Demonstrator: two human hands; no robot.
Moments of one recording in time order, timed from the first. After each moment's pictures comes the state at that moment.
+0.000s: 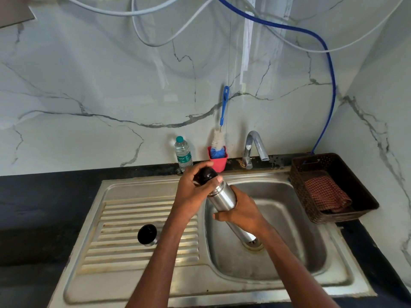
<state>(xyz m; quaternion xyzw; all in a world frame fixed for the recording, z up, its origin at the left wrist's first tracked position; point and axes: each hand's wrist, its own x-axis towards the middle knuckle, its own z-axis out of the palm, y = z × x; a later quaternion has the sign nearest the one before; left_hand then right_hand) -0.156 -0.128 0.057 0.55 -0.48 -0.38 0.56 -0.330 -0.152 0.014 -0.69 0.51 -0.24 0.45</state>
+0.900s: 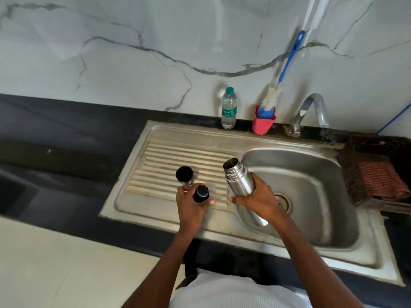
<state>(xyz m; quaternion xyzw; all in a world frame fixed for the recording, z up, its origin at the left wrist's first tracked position) -0.109 0.031 -0.119 0.78 -0.34 -0.23 0.47 -0.301 -0.086 -0.038 -0.70 0.49 -0.16 0.49</state>
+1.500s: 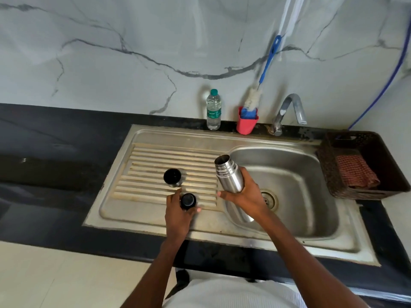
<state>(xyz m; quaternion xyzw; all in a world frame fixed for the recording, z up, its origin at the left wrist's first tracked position) -0.106 0.047 -0.138 0.81 -0.32 -0.26 0.41 -0.303 -0.073 -0.033 -0.68 0.49 -0.23 0.50</state>
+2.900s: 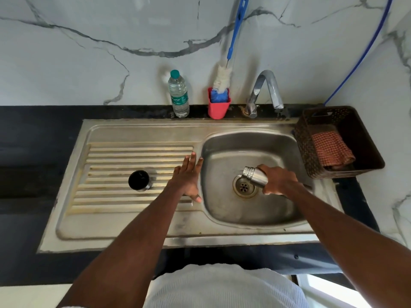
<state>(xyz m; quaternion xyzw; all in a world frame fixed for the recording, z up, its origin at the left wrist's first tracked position) -0.127 -0.127 -0.116 0.67 -0.64 -0.32 -0.16 -0.429 -0.196 -0.087 -0.74 0.60 0.25 0.17</state>
